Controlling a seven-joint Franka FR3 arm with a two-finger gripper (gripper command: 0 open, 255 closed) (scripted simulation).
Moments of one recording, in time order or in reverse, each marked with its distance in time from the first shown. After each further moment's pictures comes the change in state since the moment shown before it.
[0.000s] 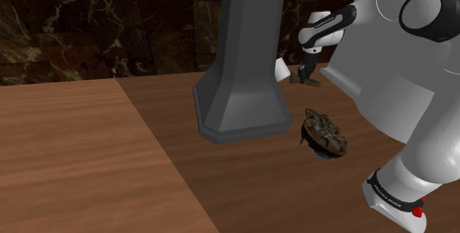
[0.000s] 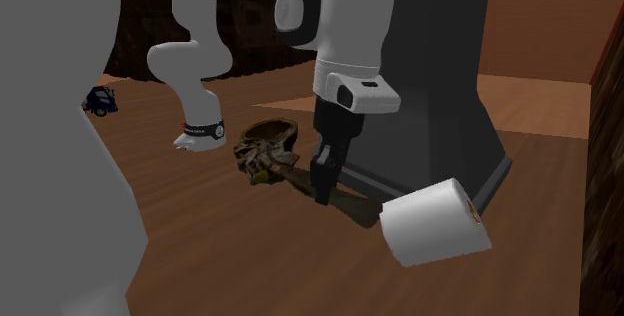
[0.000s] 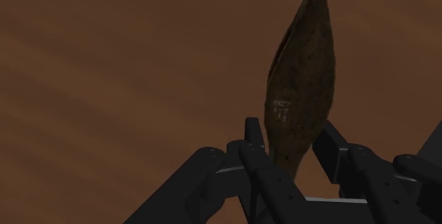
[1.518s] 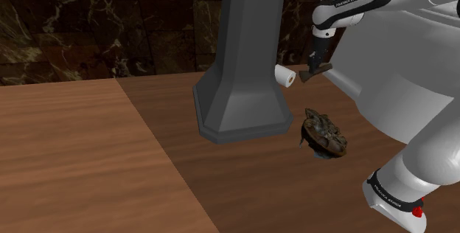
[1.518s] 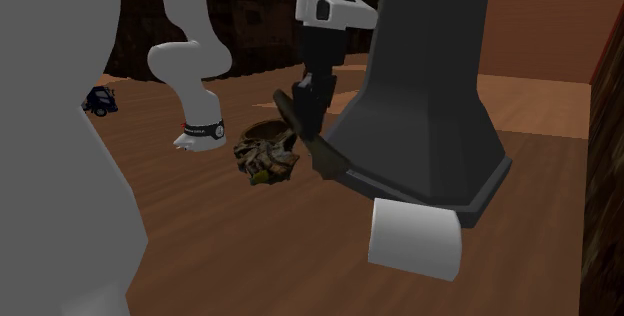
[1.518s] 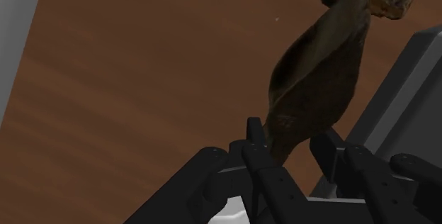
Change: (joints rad) arm 0.039 -0.268 0.001 -0.094 -0.071 -0.170 0.066
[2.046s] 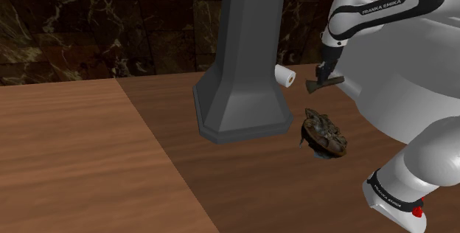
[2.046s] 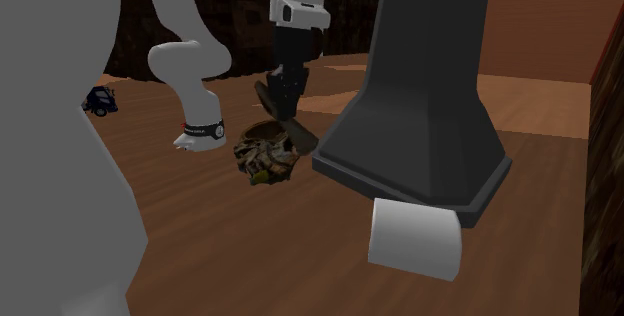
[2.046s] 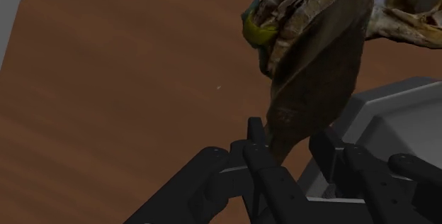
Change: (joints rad) arm 0.026 -0.307 0.046 -0.327 -0.062 0.020 0.113
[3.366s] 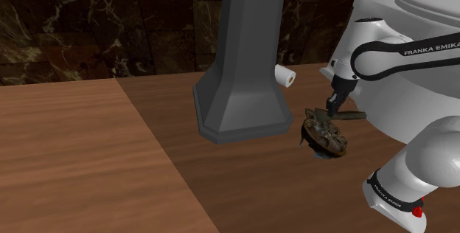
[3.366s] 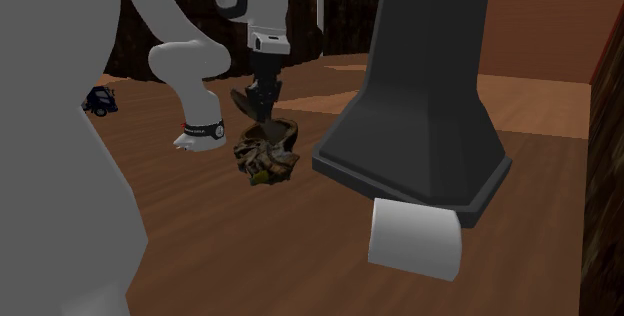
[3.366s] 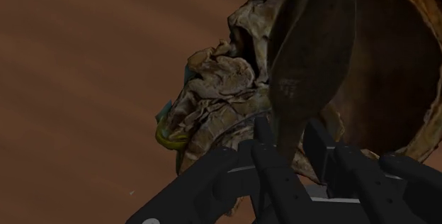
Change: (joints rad) arm 0.032 -0.425 0.113 -0.477 0.010 0.044 0.160
